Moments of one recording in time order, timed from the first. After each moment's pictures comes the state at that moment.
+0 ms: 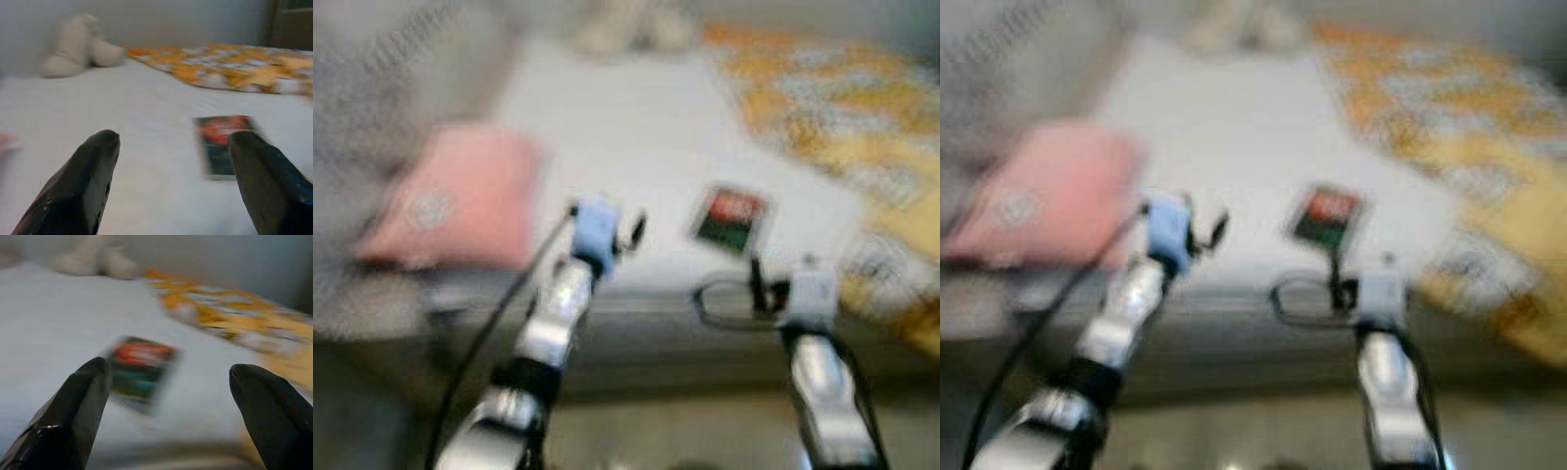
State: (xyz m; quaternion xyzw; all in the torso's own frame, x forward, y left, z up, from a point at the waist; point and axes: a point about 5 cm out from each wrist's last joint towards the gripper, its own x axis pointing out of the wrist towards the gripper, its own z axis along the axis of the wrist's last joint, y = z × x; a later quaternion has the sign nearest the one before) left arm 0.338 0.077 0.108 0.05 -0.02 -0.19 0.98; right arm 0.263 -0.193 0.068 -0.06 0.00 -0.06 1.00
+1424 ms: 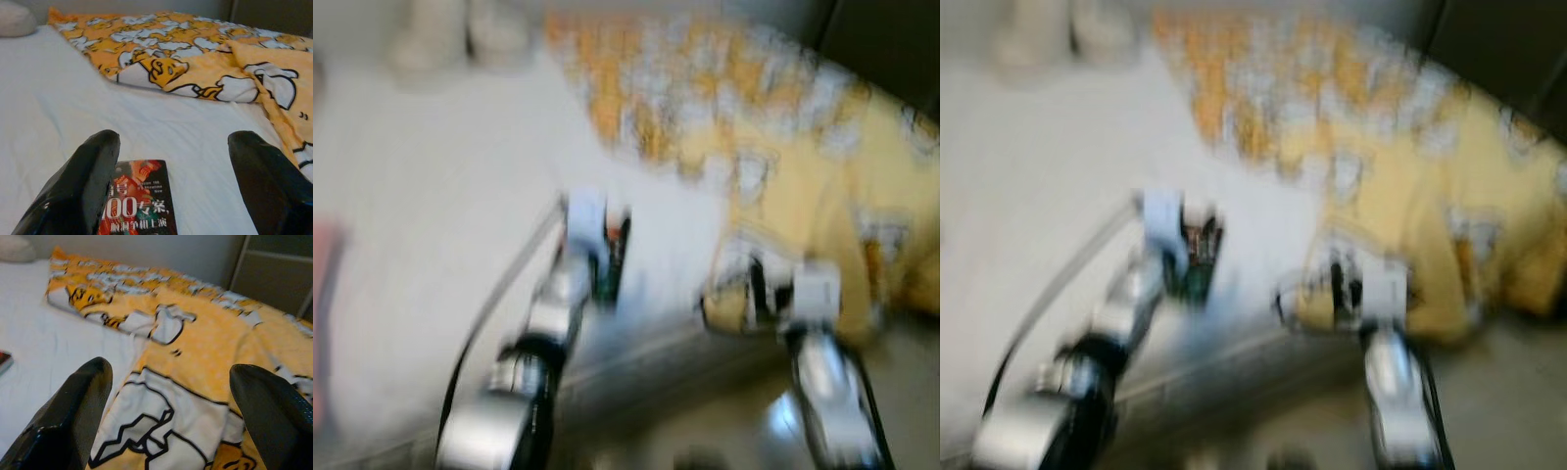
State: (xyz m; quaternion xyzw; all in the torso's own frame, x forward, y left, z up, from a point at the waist) left arm 0.360 0.089 0.101 0.02 0.06 -0.12 0.99; right arm 0.264 -0.192 0.066 -0.06 0.00 -0.02 1.00
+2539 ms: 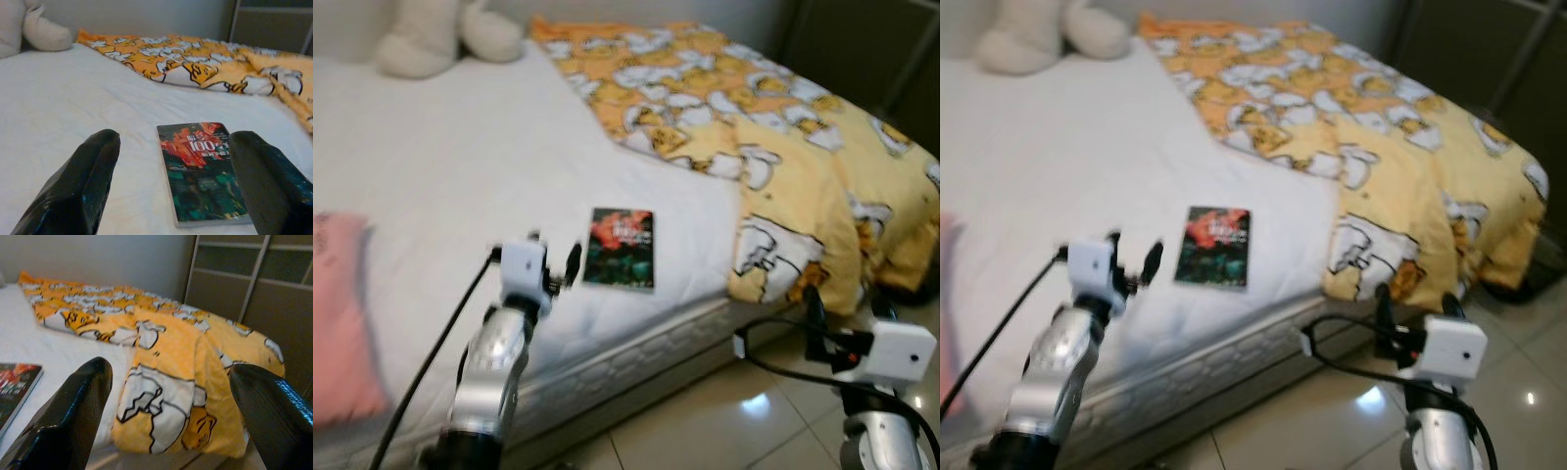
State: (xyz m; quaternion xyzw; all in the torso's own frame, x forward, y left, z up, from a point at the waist) left arm 0.282 0.144 0.085 0.01 0.00 -0.11 0.99; right arm 0.183 -0.219 0.092 -0.03 -0.02 -0.10 0.99
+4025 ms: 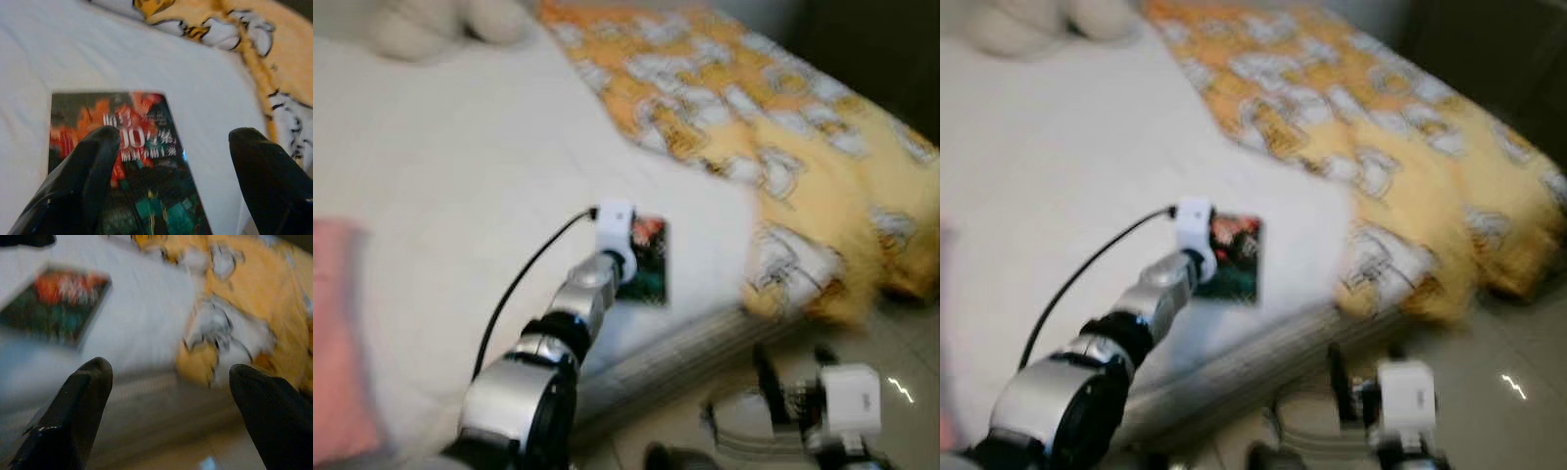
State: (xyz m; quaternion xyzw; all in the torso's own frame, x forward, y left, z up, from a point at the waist) left arm 0.358 0.056 0.084 -0.04 0.16 -0.15 0.98; right arm 0.127 -0.186 0.068 -0.04 0.11 0.03 0.99
